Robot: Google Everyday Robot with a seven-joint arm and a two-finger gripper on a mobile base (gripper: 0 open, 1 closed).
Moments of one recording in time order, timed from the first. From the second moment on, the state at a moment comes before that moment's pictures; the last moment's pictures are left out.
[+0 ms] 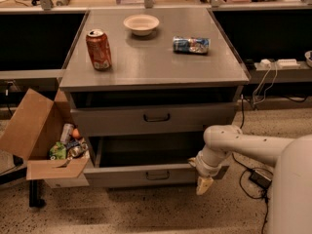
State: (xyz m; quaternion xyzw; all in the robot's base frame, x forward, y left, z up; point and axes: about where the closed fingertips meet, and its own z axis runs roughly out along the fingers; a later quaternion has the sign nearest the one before) arm 0.520 -0.187 0.415 -0.76 0.64 0.12 0.06
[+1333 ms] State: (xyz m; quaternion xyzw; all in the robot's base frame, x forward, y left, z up) arm 0.475 -0.187 0.433 -0.77 0.62 0.13 0.06
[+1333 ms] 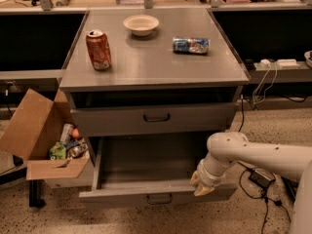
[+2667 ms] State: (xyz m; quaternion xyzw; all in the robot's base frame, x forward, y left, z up) arm 0.464 -0.186 0.435 -0.77 0.62 0.14 0.07
